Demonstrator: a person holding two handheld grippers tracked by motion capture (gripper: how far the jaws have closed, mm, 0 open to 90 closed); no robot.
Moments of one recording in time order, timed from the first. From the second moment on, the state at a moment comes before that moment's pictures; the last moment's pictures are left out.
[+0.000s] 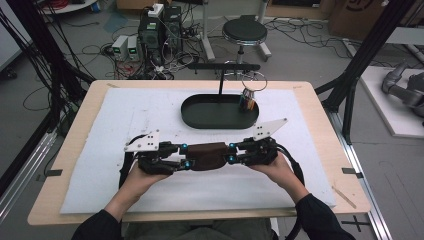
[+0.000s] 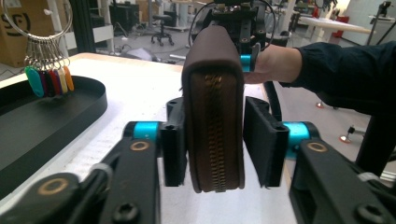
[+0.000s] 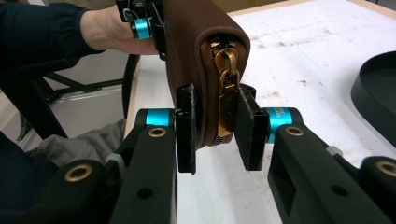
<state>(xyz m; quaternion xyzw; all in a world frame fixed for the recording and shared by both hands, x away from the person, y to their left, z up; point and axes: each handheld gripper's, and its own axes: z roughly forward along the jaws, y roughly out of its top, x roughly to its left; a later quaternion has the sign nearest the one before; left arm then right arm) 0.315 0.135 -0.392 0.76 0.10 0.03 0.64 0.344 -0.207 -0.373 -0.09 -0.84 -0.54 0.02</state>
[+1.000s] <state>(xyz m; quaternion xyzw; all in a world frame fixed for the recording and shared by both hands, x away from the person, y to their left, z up) 0.346 0.115 -0.361 0.75 0.15 0.14 0.63 0.363 -0.291 -0.364 -0.31 -0.76 -0.54 -0.20</state>
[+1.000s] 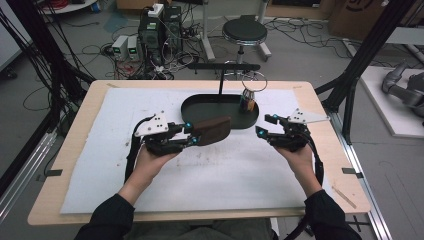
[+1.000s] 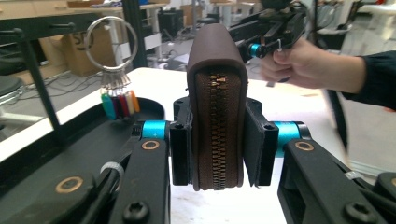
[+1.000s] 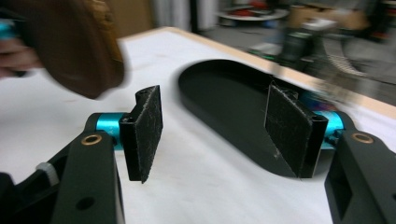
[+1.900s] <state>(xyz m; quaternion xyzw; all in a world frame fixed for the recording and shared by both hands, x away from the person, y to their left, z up) 0.387 0.099 -0.356 0.75 0.19 0.21 0.60 0.369 -0.335 -0.371 -0.41 -0.71 -0.51 -0.27</state>
